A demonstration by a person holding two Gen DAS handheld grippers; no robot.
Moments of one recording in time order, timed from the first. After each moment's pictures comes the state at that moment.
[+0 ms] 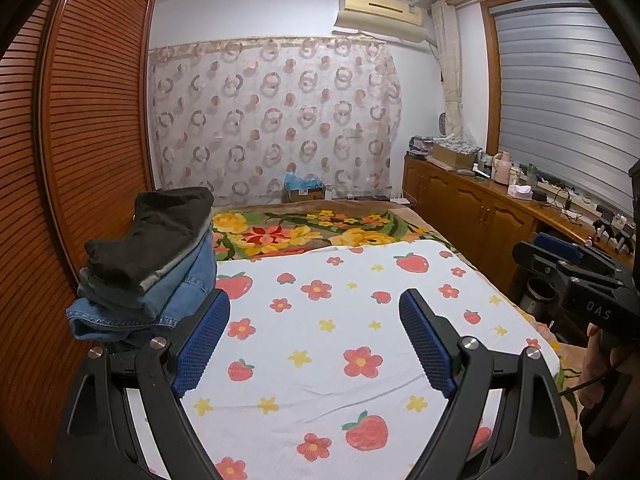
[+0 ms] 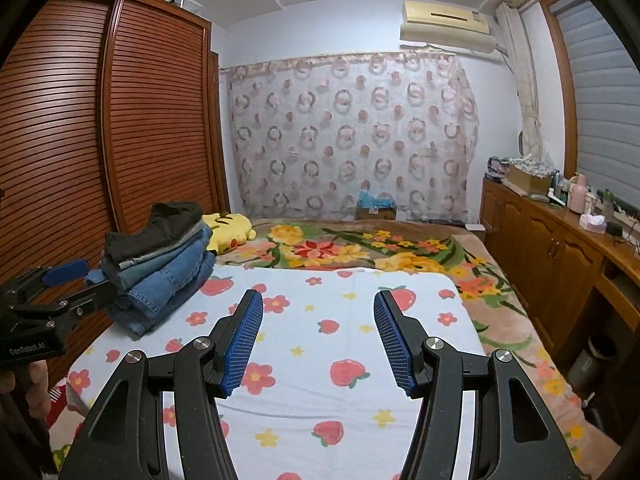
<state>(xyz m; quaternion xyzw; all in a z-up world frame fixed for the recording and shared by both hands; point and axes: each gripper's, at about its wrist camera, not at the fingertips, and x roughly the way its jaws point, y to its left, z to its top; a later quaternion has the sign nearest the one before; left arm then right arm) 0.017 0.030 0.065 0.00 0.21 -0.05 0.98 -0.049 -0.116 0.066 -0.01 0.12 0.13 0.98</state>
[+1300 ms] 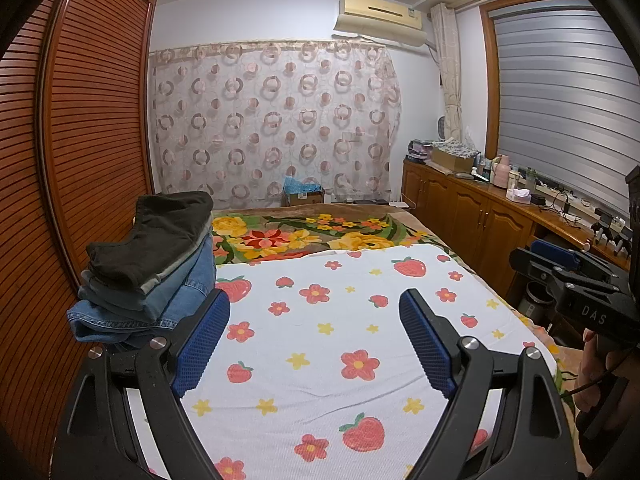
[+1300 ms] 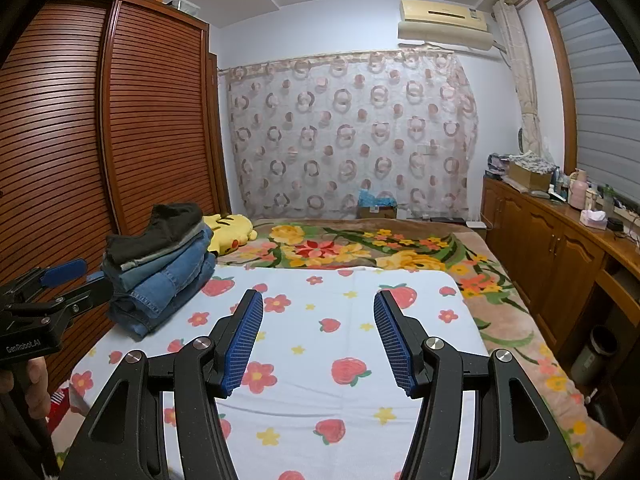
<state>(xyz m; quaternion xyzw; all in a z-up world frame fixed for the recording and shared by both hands) 0.017 0.032 0.064 0.00 0.21 -0.05 0.98 -0.053 -0.119 0.061 0.00 0.12 0.13 0.98</state>
